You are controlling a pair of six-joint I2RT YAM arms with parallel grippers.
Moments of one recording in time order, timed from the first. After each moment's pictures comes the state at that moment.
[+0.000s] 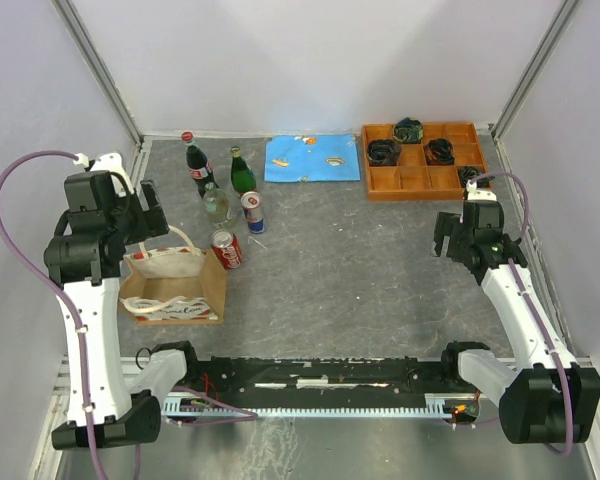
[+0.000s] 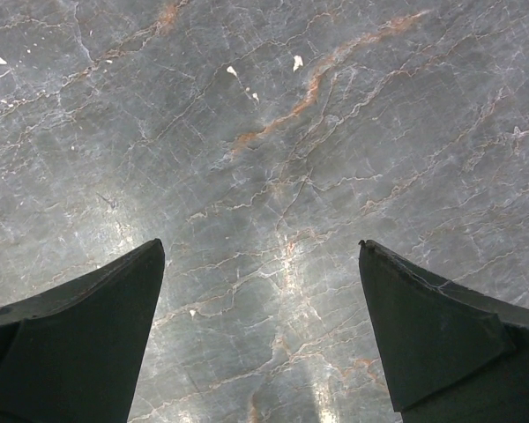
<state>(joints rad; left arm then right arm) 0.11 0.98 1.46 -1.13 -0.09 -0.10 0.01 1.03 0.78 -0.58 0.21 0.15</state>
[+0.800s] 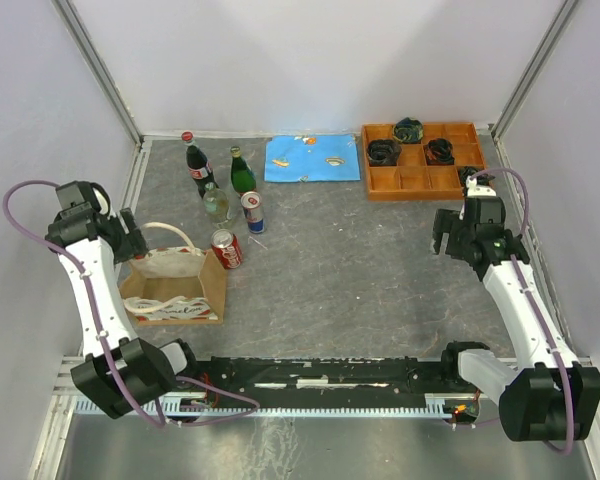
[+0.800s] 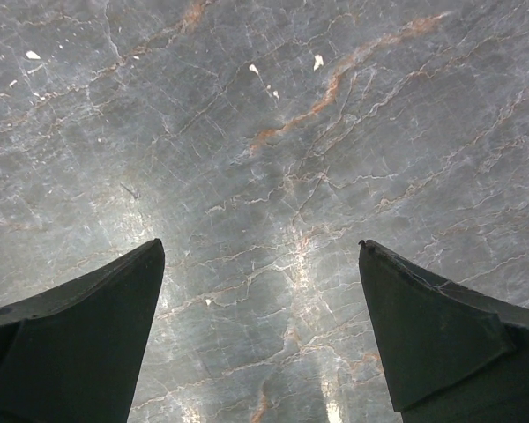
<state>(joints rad) 0.47 1.15 1.27 -1.15 -0.07 -0.03 0.01 1.04 0.82 -0.63 0.16 0.15</state>
